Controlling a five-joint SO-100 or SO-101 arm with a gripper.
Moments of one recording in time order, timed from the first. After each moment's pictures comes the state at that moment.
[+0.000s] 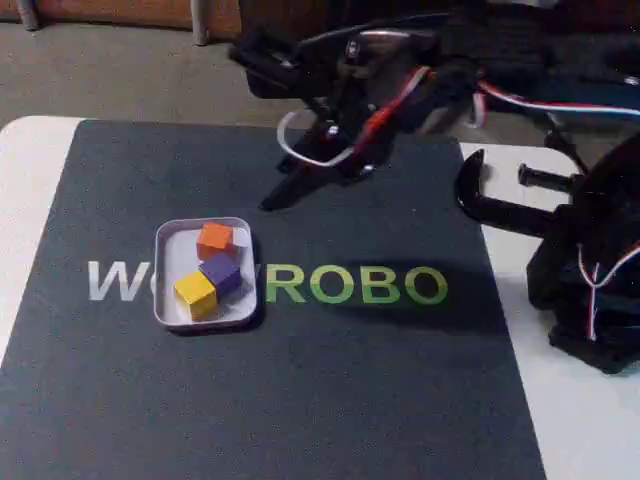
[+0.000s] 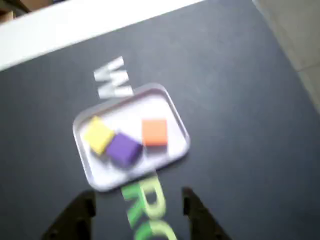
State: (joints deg) arm 22.5 110.3 119.7 40.6 -92.1
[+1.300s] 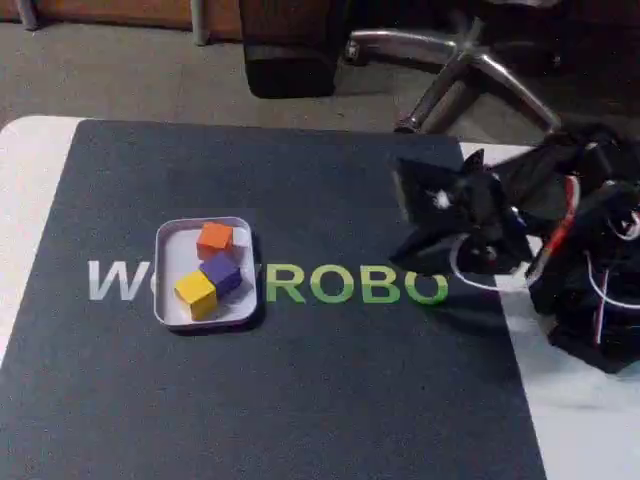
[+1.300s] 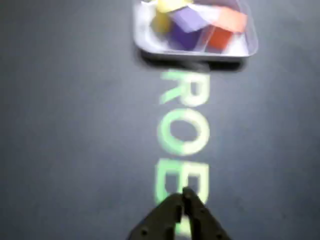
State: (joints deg) arm 12.6 186.9 178.2 56.2 -108.9
